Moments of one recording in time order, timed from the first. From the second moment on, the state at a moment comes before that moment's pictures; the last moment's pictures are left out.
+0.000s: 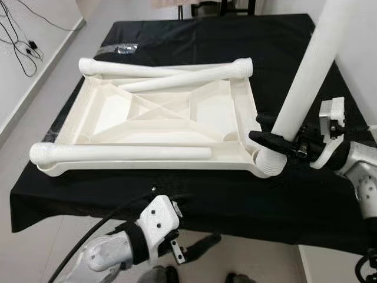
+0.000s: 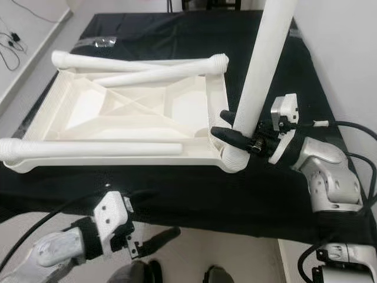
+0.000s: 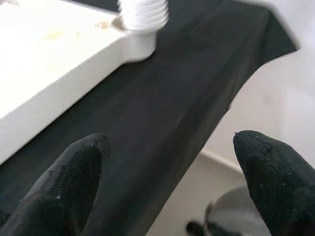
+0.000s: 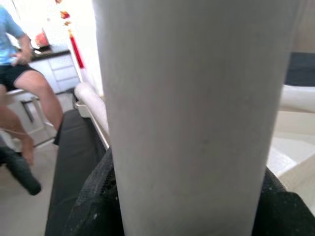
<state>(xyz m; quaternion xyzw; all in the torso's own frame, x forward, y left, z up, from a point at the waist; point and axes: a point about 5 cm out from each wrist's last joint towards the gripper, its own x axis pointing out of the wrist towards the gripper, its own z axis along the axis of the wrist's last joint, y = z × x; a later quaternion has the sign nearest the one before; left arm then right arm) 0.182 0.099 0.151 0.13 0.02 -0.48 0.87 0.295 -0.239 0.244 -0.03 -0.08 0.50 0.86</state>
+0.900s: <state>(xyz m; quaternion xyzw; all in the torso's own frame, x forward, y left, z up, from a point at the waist) 0.161 0.105 0.156 0.17 0.01 -0.44 0.88 0.303 -0.226 0.281 -0.06 -0.14 0.57 0.81</state>
